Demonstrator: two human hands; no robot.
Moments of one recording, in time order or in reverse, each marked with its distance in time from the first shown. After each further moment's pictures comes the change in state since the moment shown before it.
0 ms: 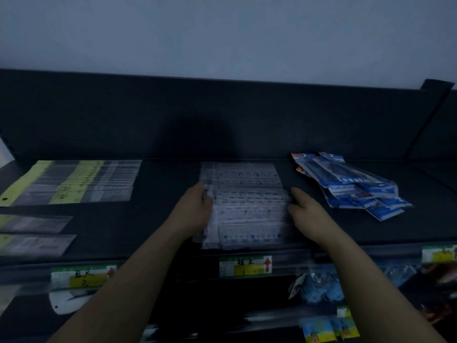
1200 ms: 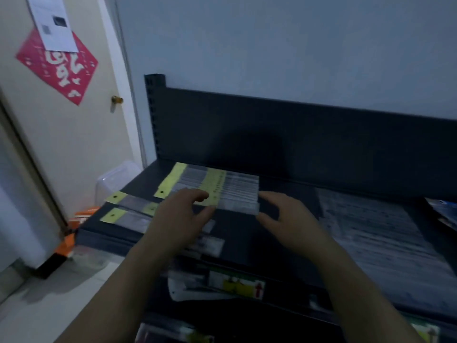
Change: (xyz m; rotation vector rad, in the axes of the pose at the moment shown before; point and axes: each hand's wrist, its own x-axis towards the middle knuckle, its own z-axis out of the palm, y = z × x) left_hand -0.086 -0.123 -0.213 0.316 0.384 -0.046; right_hand -0.005 -0.192 0.196 -0.293 -0.165 -0.629
